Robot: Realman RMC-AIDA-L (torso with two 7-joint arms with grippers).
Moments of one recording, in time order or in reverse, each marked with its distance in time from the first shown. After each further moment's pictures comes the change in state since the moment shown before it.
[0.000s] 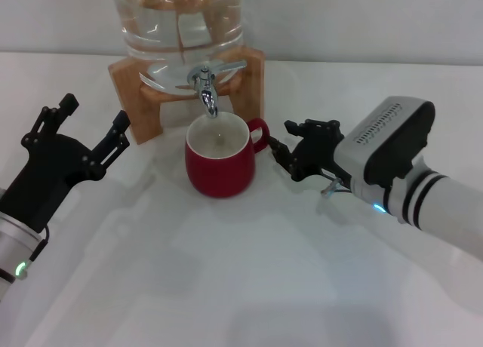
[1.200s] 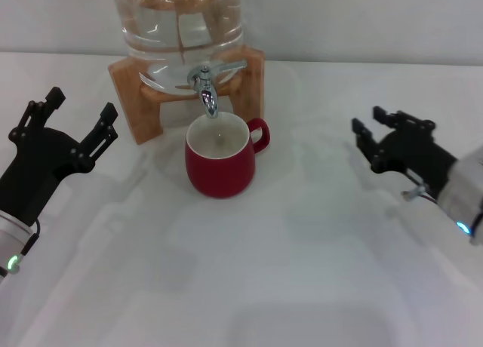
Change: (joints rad) left arm -0.008 0.001 -0.039 -0.006 -0.003 0.002 0.008; right arm -0.252 -0.037 0.141 -0.017 -0.061 -0.306 -0.005
